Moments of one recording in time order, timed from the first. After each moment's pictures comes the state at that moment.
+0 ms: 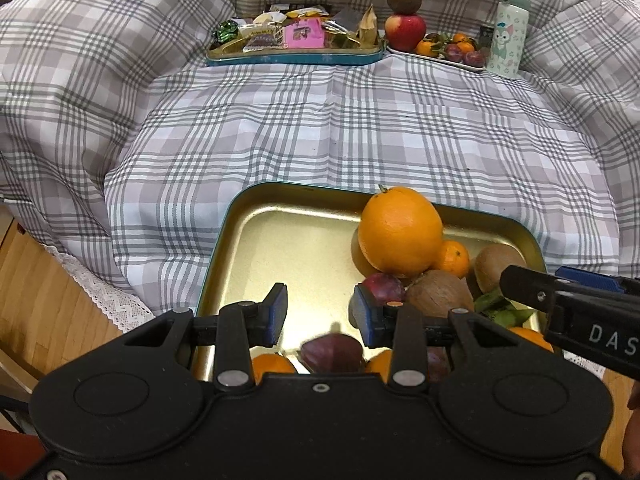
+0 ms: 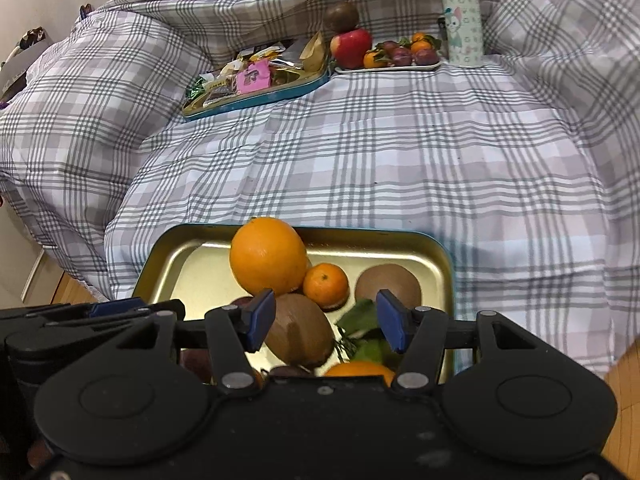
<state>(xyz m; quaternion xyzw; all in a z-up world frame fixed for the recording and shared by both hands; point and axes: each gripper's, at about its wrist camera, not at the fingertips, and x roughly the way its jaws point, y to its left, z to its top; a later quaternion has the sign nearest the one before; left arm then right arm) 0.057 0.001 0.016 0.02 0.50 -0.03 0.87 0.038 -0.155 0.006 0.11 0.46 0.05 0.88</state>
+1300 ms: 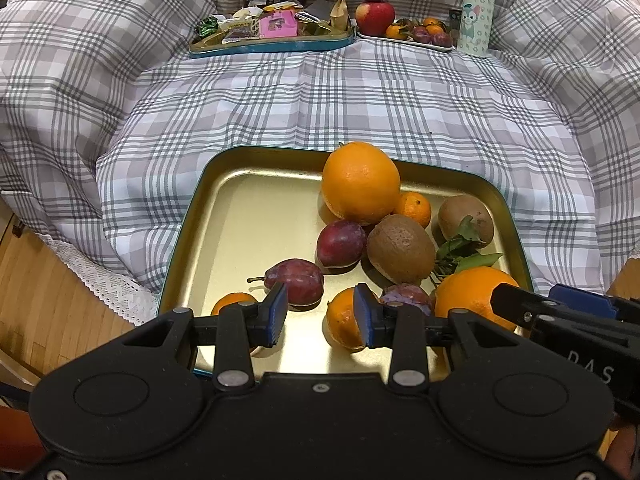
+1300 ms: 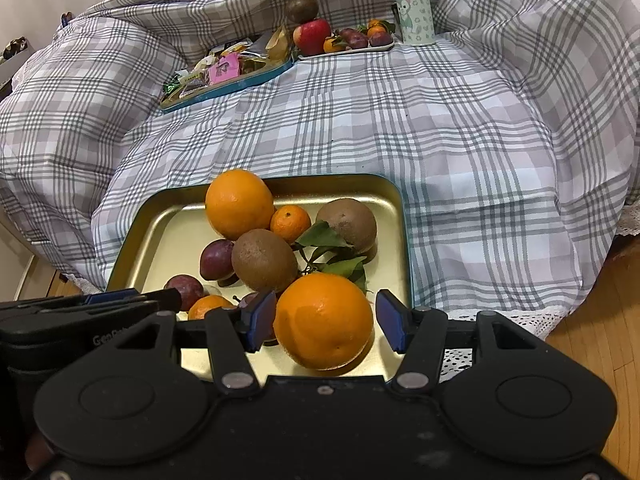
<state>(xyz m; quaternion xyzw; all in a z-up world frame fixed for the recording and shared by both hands) 0.018 -0.017 0.015 0.03 0.50 -0.05 0.87 -0.023 -0.168 -0.002 0.12 0.47 0.01 0.88</state>
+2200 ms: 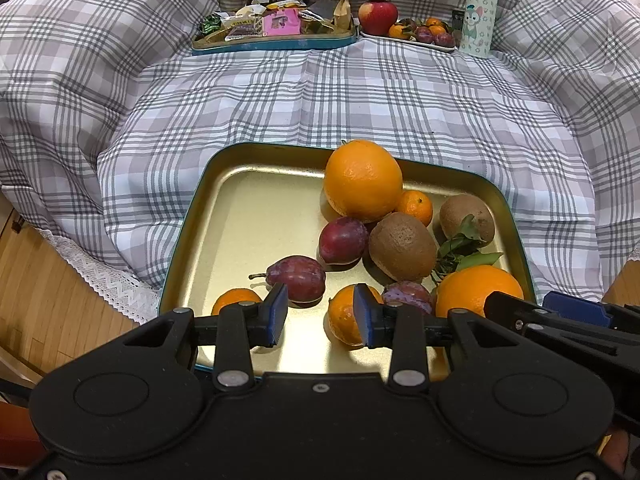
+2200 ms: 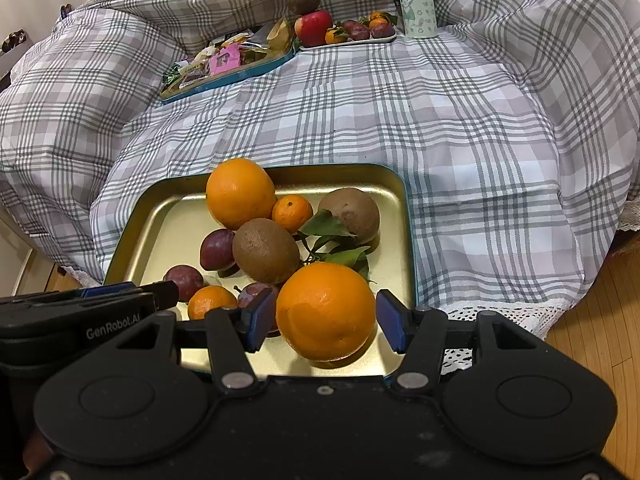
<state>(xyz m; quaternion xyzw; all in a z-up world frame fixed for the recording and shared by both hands) 0.017 -0.015 0.016 0.03 0.50 -0.04 0.86 -0.023 -0.165 -0.005 0.12 0.48 0.01 0.87</state>
